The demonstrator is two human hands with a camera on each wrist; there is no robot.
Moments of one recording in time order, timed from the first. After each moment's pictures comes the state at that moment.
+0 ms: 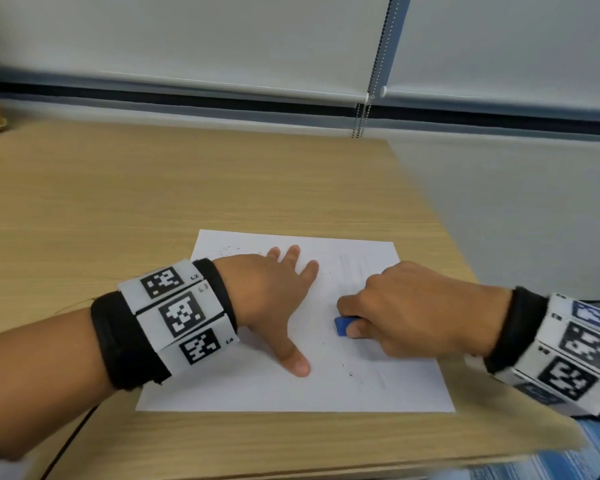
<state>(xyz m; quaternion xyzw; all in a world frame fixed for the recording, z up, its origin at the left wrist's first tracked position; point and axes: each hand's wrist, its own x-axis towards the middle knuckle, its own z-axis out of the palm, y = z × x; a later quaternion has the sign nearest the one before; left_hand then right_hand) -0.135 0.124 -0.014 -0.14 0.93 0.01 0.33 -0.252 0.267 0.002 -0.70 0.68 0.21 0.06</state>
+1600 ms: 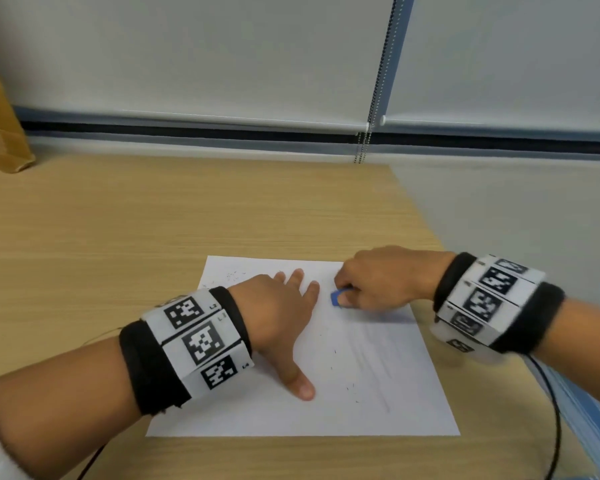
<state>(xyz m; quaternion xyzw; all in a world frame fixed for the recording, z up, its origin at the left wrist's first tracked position) -0.135 0.127 -0.009 -0.12 0.94 -0.02 0.31 -0.287 0.210 0.002 -0.65 0.73 0.18 0.12</state>
